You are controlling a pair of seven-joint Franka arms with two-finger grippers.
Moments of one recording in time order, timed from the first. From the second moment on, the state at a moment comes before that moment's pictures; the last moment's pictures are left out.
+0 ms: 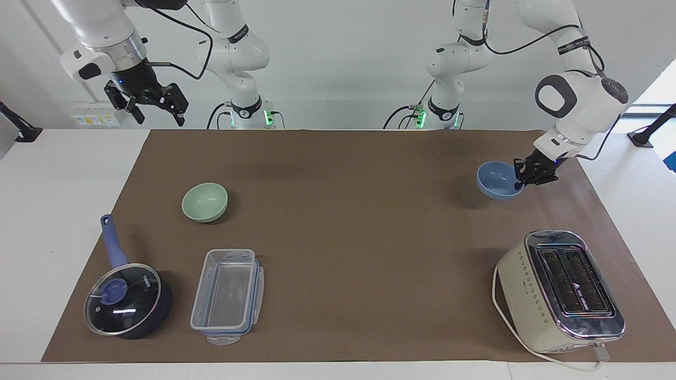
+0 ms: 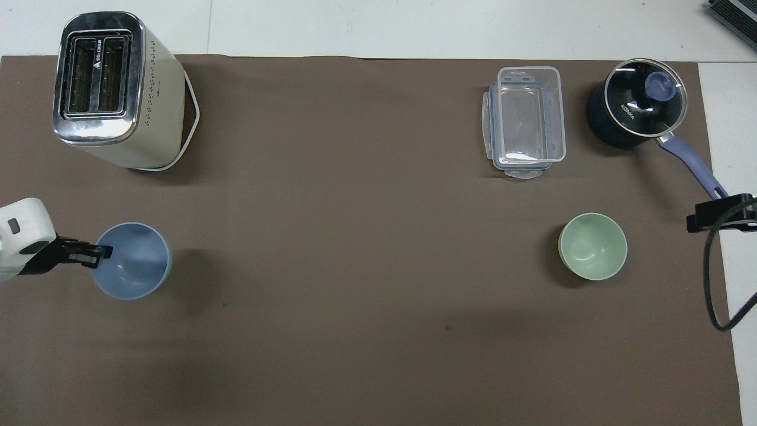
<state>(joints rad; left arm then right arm) 0.19 -0.13 -0.06 -2.28 -0.23 2.15 0.59 0.02 -0.09 -0.09 -1.60 -0.01 1.47 0.02</state>
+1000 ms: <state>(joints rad) -0.54 -0.05 -0.07 -2.29 -0.21 2.36 -0.33 0.02 -0.09 -0.09 -1.61 -0.01 1.51 0.02</state>
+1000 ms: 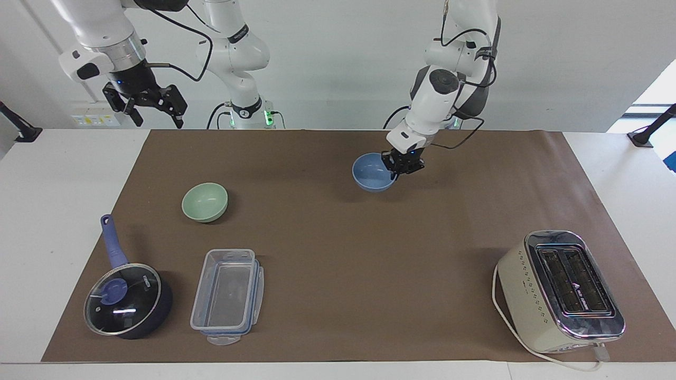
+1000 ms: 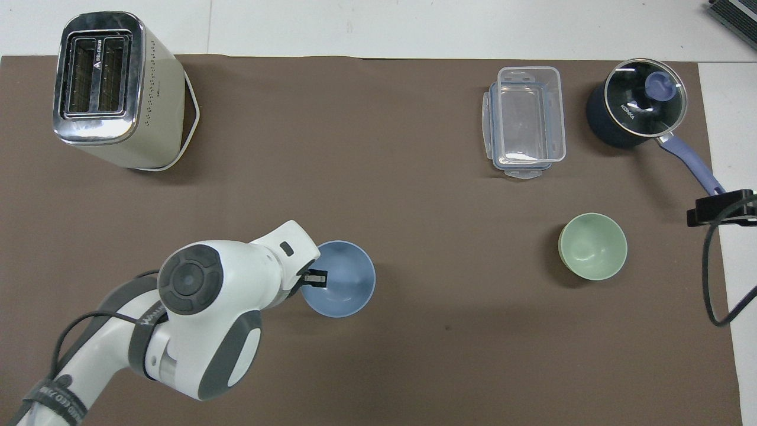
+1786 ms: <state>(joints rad) -0.73 0.13 -0.07 -2.24 -0.21 2.53 -0.52 0.02 -0.11 -0.09 -1.65 -0.01 1.54 0.02</state>
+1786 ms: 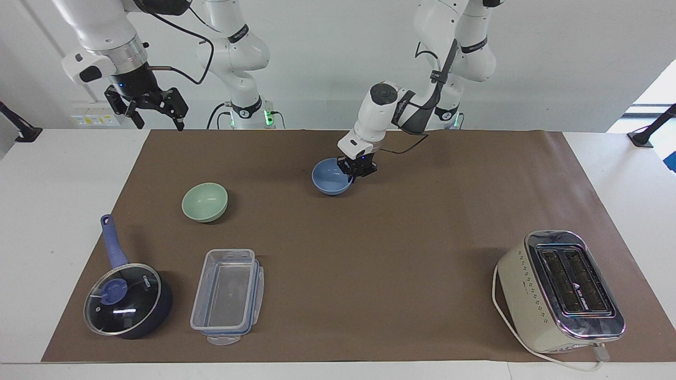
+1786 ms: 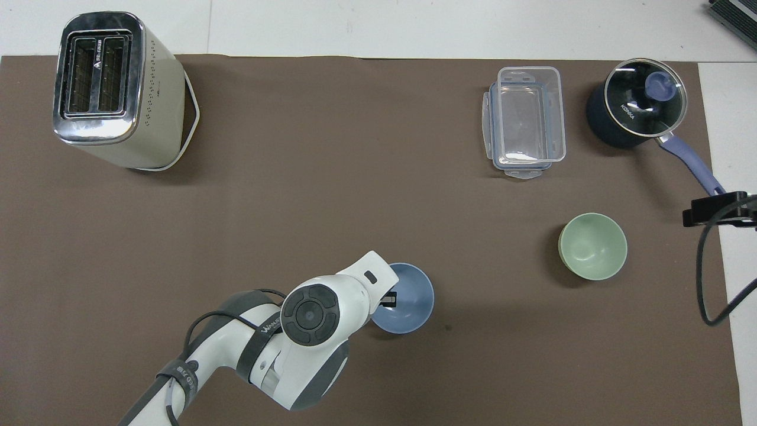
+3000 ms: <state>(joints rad) -0.32 -0.14 -0.03 -2.18 -0.02 2.21 -0.12 -0.04 0.04 -0.09 -2.10 -0.01 2.20 -0.08</state>
